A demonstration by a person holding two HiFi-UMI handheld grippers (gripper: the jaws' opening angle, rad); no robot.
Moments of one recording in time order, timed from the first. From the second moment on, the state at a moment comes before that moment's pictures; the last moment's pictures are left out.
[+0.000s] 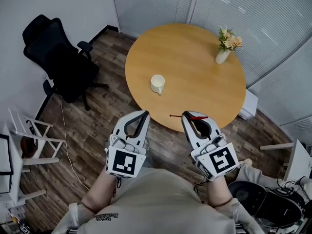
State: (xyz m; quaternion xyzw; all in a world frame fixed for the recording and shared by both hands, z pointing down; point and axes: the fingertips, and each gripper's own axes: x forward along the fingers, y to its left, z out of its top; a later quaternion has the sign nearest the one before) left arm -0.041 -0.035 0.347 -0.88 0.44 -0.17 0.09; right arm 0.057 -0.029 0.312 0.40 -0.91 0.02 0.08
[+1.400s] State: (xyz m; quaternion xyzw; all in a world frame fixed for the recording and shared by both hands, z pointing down) left arm -0.084 -0.224 0.352 -0.89 0.42 -0.15 0.07; right arm 0.011 -0.216 0.330 0.42 -0.90 0.03 0.10
